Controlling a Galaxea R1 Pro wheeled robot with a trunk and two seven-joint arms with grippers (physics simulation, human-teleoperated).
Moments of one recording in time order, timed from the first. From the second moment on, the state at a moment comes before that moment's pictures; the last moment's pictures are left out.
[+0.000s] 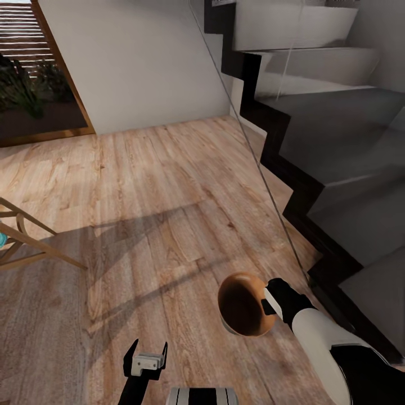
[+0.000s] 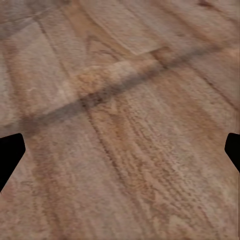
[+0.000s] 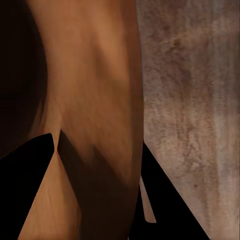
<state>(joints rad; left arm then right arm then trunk) -0.18 -0.05 -0.18 -0.65 -0.03 -0.63 0.12 -0.90 0.01 0.04 -0.31 0.08 0.77 -0.20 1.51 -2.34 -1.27</state>
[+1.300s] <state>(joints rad) -0.18 -0.05 -0.18 -0.64 -0.04 -0.62 0.12 -0.71 0.02 0.05 -0.30 0.07 0.31 -0.19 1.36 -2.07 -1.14</state>
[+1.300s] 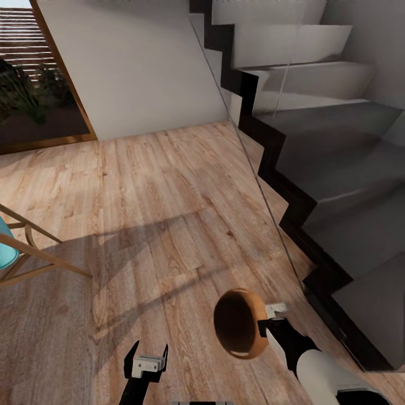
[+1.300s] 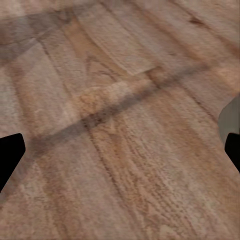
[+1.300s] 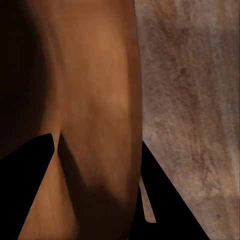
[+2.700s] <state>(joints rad) -0.17 0.10 -0.18 -0.67 -0.01 -0.62 0.19 -0.48 -0.09 0.04 -0.41 0.08 0.09 -0.10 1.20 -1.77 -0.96</state>
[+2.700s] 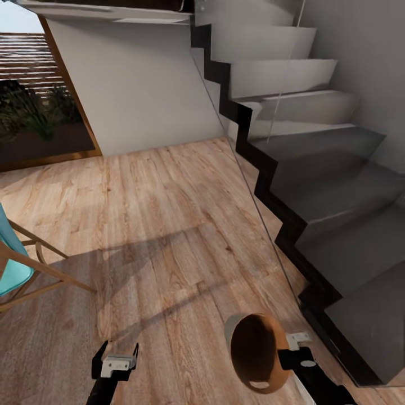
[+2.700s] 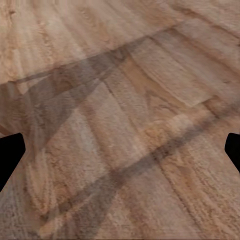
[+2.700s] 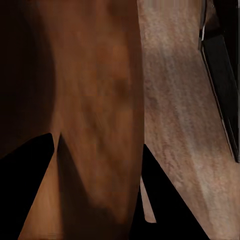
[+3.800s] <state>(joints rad) -0.07 0.23 -0.18 -0.61 0.24 -0.68 -0.09 -0.33 -0.10 0.04 -0.42 0.07 -0.22 -0.10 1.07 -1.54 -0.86</state>
